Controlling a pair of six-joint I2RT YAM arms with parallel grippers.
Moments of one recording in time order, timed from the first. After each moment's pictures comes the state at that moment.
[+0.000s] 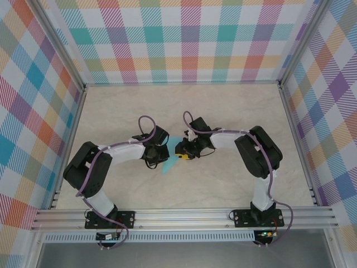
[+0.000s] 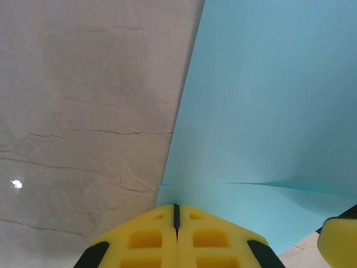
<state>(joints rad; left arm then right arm) -0.61 1.67 0.90 -0.43 0.07 -0.92 0.64 1.95 1.09 -0.20 -0.66 0.85</state>
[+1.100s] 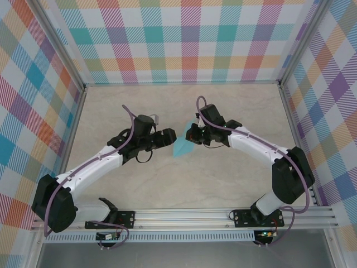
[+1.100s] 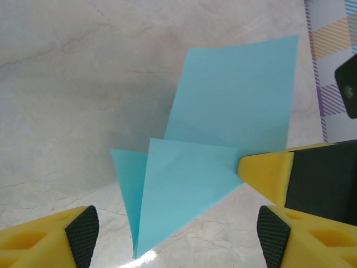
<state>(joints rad) -0.61 1.27 0.91 -0.34 0.13 -0.78 0.64 1.56 1.14 -0.46 -0.32 0.84</state>
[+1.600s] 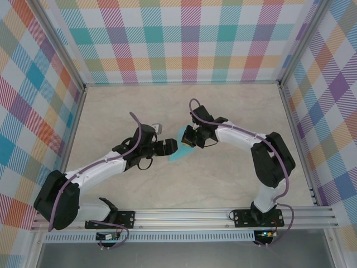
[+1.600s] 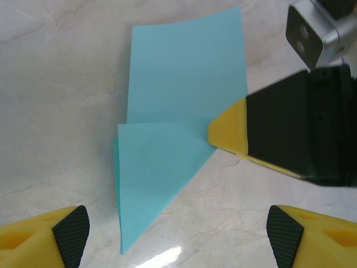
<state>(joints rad) -0.62 1.30 0.73 -0.14 0.15 -0.64 0.64 1.79 1.23 -0.47 -0.36 0.99</state>
